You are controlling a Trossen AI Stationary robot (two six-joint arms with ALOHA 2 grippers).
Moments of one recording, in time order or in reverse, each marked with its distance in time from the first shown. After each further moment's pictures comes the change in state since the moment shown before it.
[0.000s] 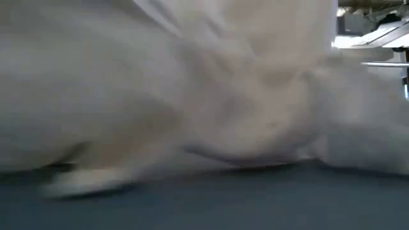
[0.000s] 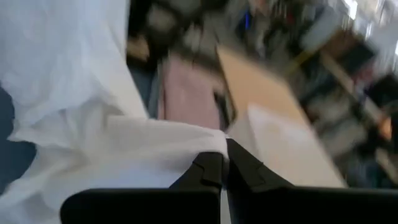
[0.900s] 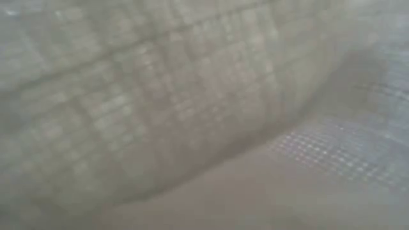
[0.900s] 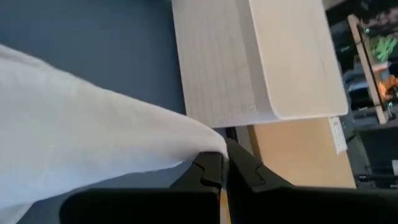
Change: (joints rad) left arm 0.013 0.109 -0.026 -0.984 -0.050 -0.943; right arm -0.432 0.000 -0.253 -0.293 -0.195 0.206
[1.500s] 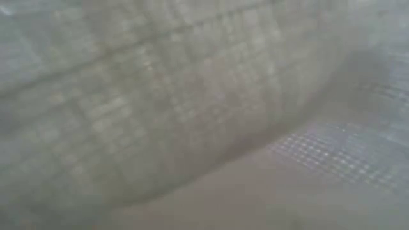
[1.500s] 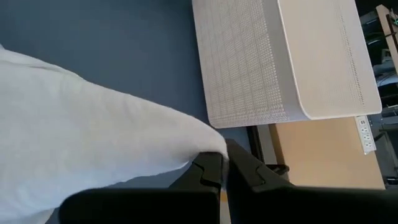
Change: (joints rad) left arm 0.073 0.488 -0.075 0.003 0.473 -0.021; right arm -0.022 -0.001 -0.042 0.075 -0.078 0.000
